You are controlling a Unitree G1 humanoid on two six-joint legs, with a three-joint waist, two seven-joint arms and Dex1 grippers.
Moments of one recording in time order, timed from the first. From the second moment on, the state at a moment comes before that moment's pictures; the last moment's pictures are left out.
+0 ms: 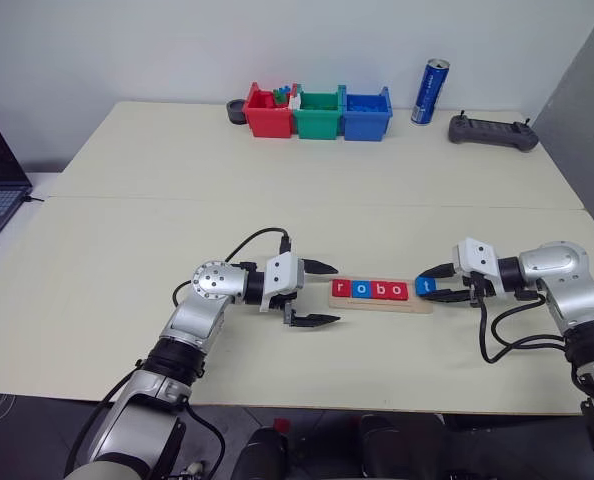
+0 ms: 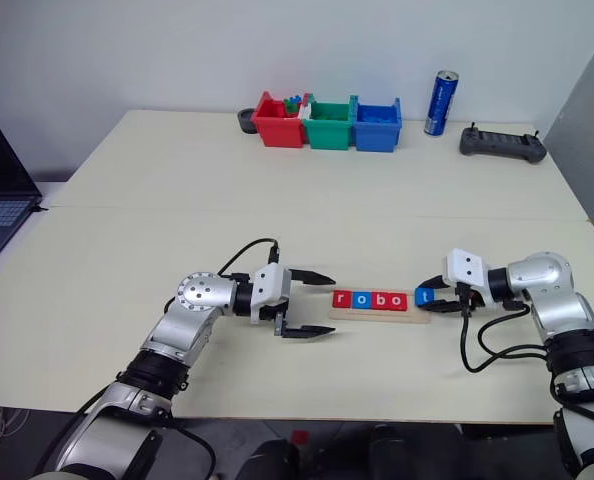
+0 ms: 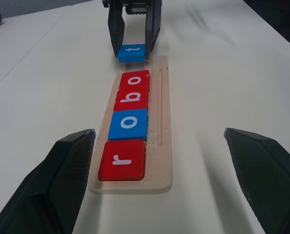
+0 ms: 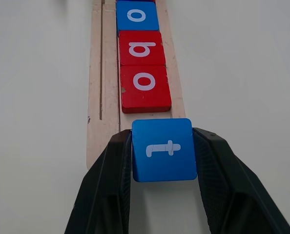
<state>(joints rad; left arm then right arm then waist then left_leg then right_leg) -0.55 0.41 -0.25 0.35 -0.16 -0.18 -1.26 -0.60 -0.77 0.17 0.52 0.10 -0.15 1.40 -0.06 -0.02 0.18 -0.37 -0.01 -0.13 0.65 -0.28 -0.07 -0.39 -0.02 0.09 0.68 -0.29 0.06</state>
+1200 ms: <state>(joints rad) -0.55 0.40 -0.25 0.35 -0.16 -0.18 -1.26 -0.60 -0.83 0.07 0.45 0.14 0.02 1.35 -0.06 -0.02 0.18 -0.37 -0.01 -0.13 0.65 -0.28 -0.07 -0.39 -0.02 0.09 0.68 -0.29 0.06</state>
